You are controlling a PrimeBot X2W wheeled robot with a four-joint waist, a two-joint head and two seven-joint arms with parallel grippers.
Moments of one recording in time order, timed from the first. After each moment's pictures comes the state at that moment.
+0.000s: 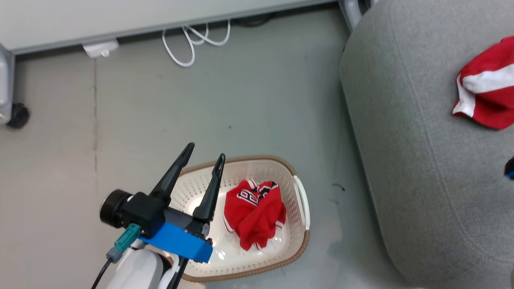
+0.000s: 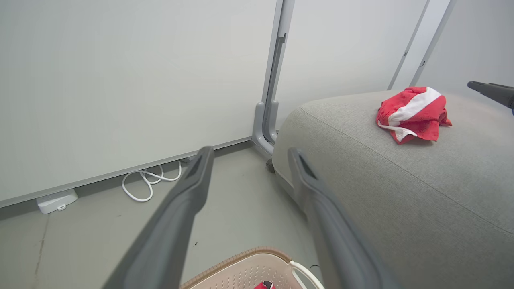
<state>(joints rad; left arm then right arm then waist) -0.26 0.22 -0.44 0.18 -0.33 -0.12 -0.26 -0.60 -0.19 -0.56 0.60 -0.08 0.13 -0.17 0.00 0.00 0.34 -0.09</state>
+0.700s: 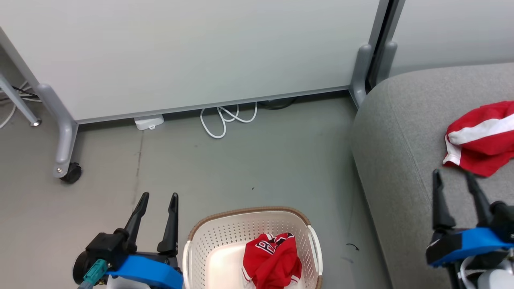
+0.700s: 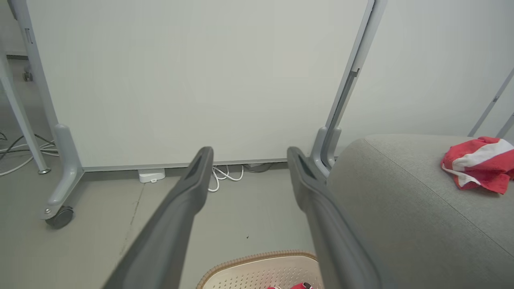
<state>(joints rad) -0.07 0.14 -0.20 0.29 -0.34 -0.13 -0.26 -0.12 -0.05 -0.22 0.18 0.08 0.13 -0.14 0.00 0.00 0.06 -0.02</state>
